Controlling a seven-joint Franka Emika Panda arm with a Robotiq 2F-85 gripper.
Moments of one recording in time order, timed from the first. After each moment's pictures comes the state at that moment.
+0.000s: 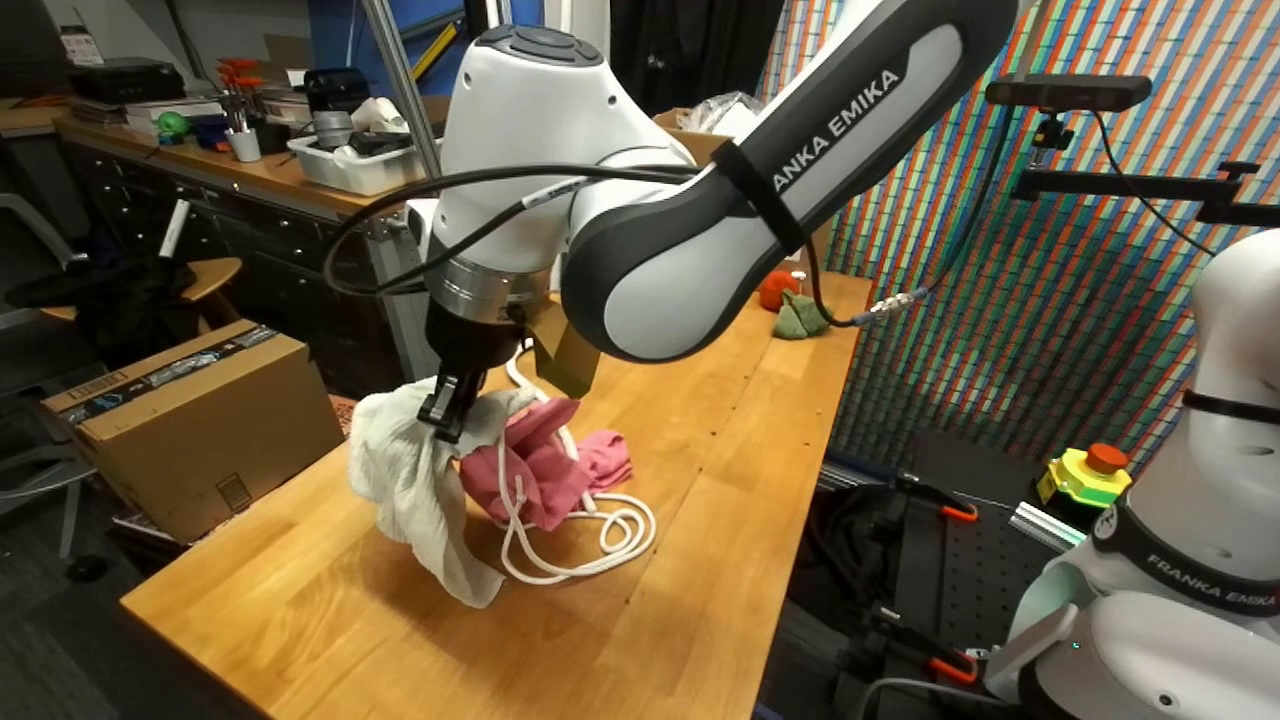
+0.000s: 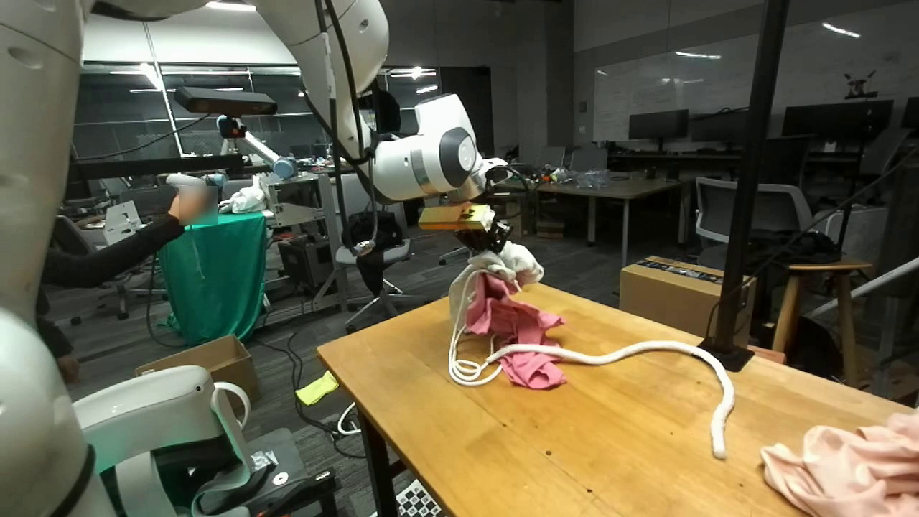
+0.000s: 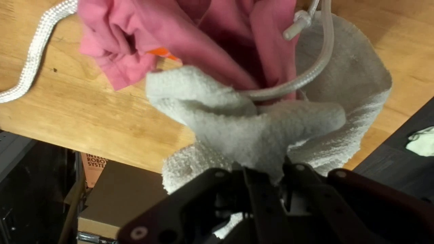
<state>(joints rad) 0.35 0.35 0.08 -1.98 -0.29 2.69 0.22</state>
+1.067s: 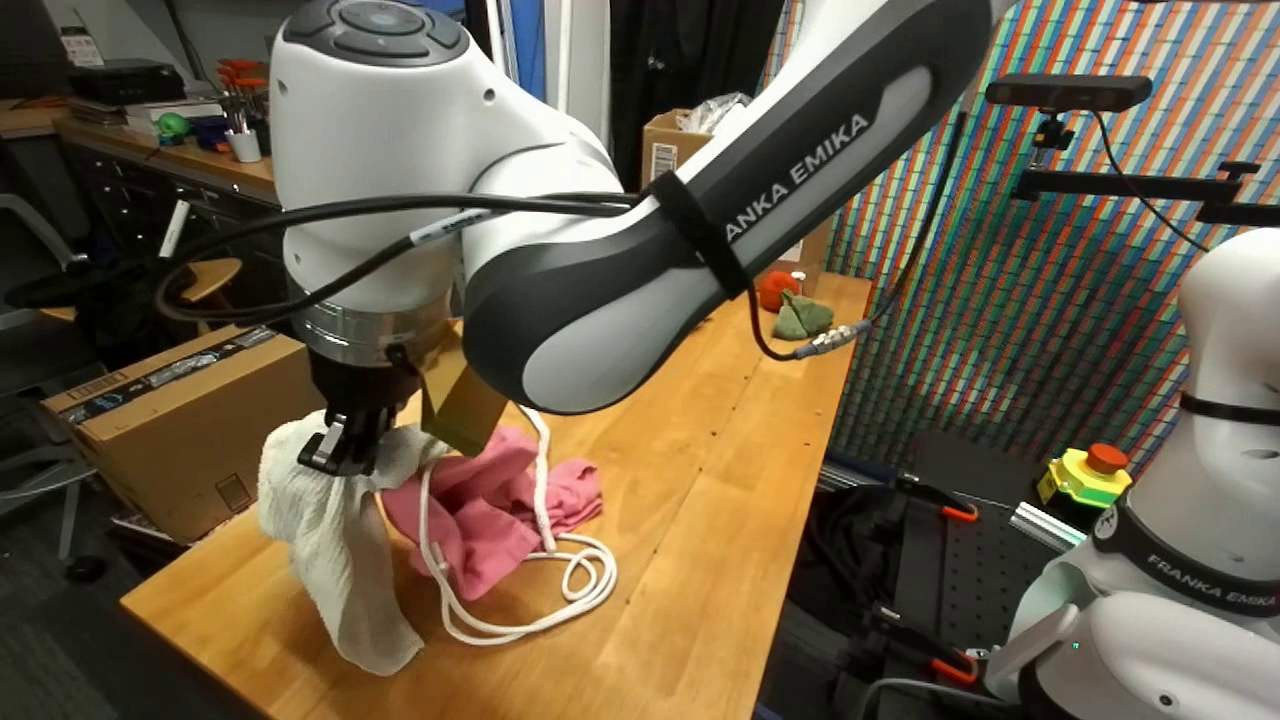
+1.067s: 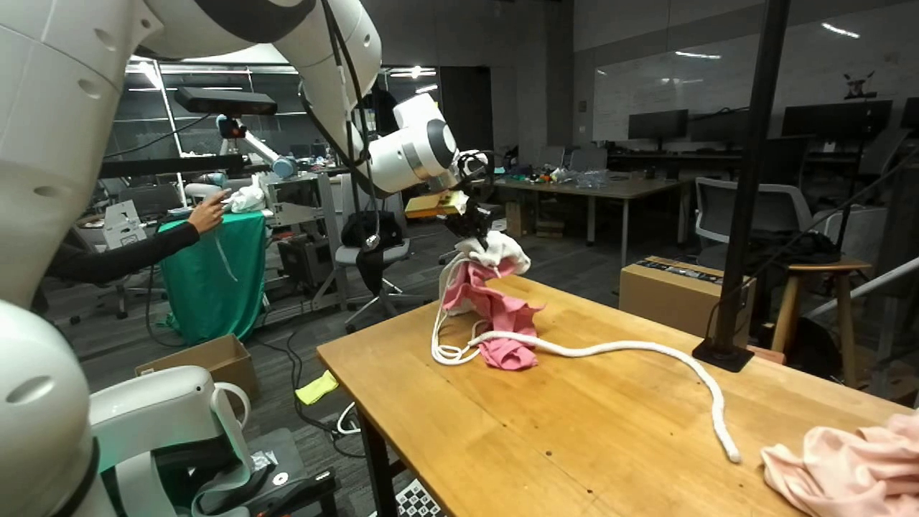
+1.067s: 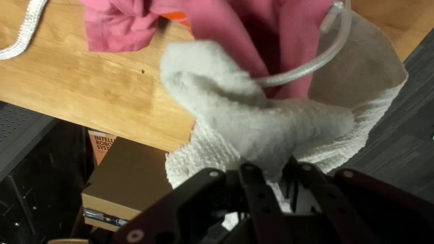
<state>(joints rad) 0.49 0.47 0.05 -1.74 -0.46 2.54 0.49</state>
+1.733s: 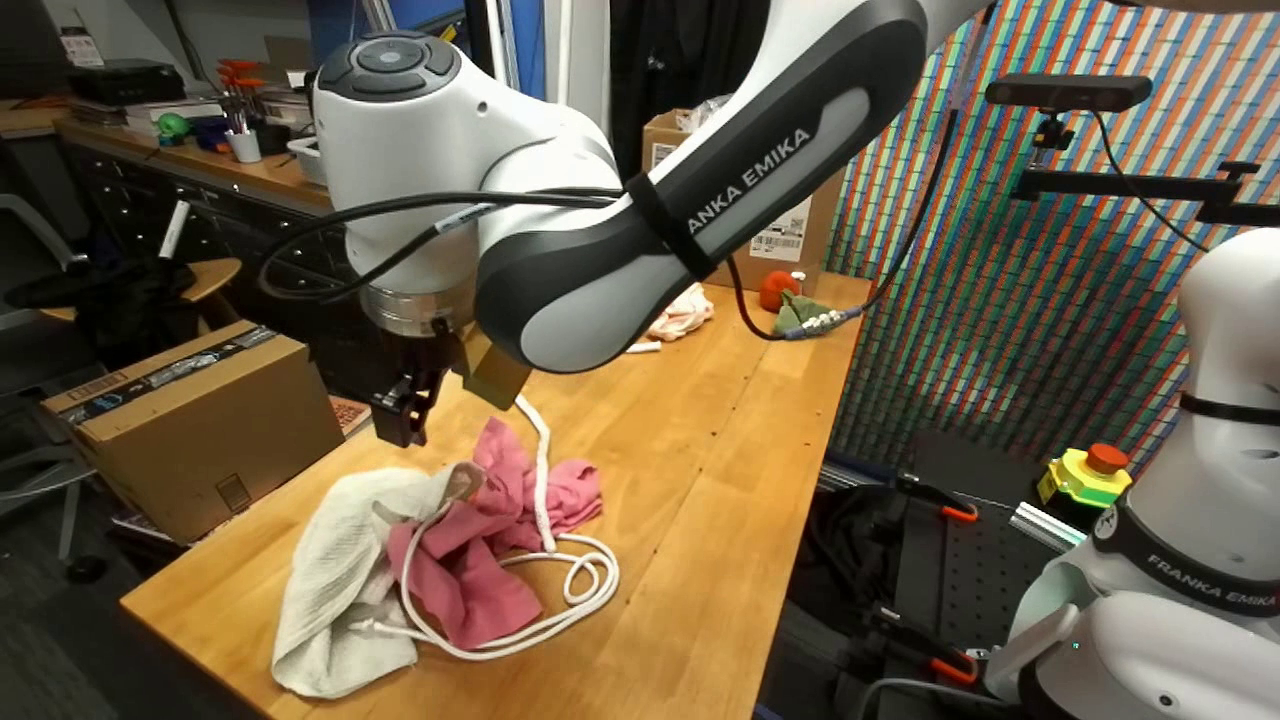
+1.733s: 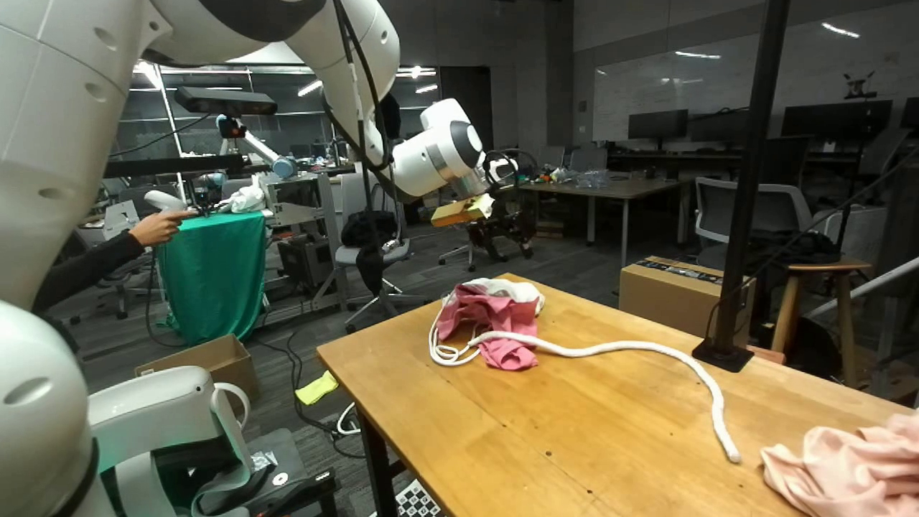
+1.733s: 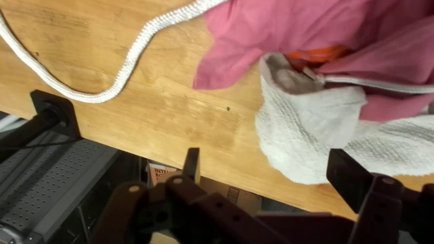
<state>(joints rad) 0.49 0.49 -0.04 -1.72 -0.49 2.41 0.50</state>
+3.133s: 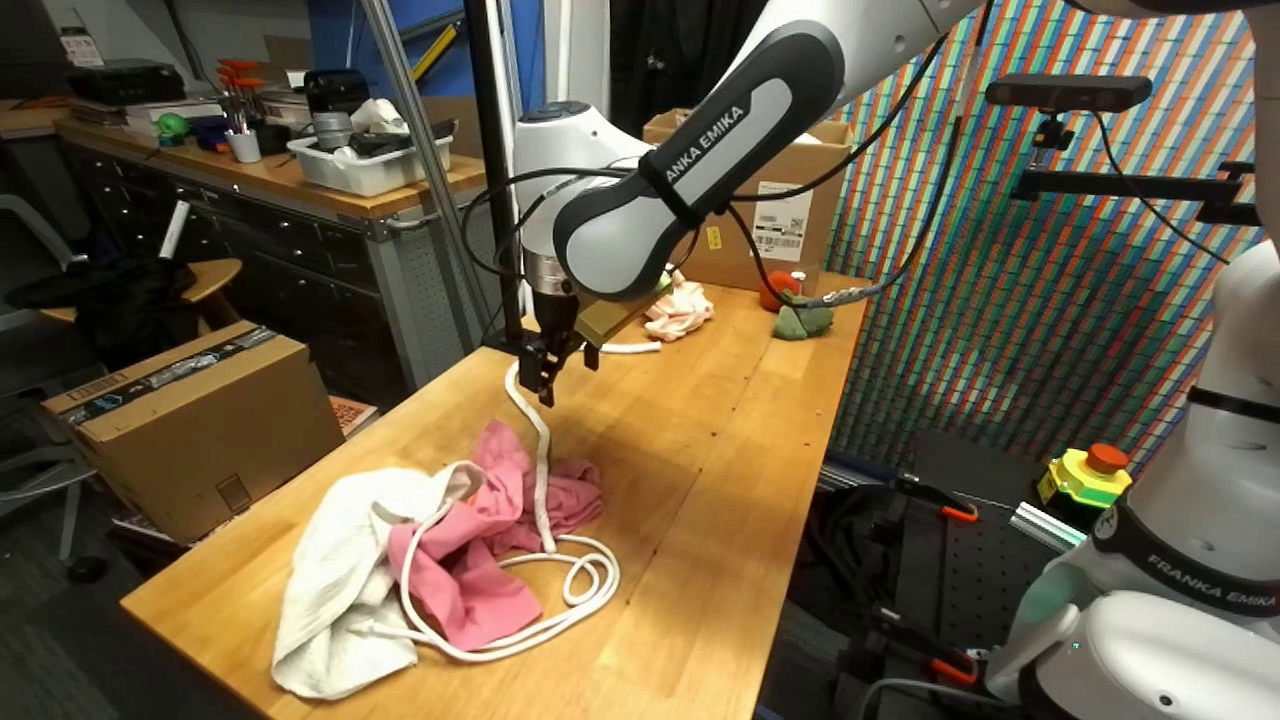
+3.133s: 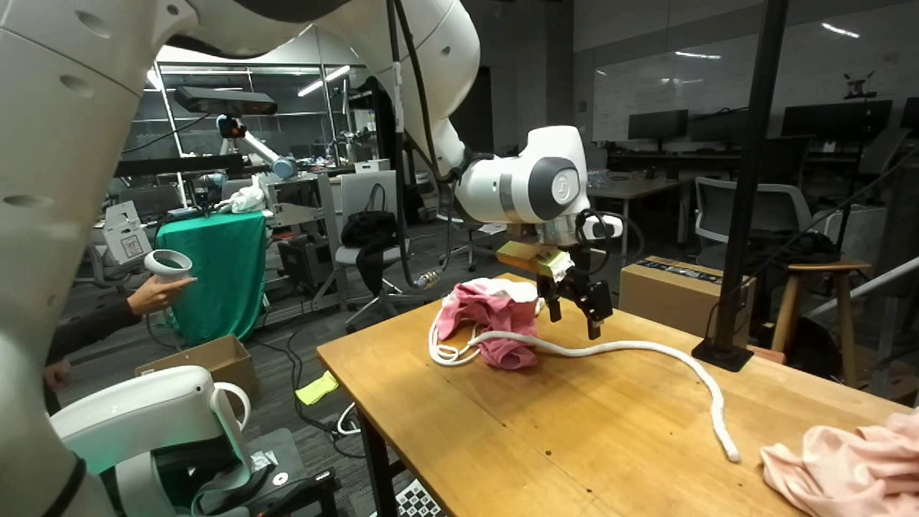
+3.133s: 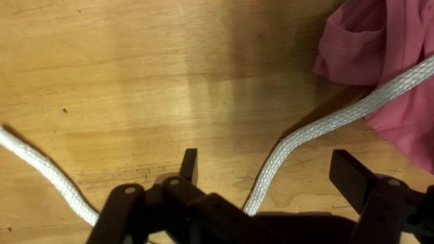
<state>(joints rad) 0.16 0.50 -0.01 -1.85 -0.15 2.42 0.32</state>
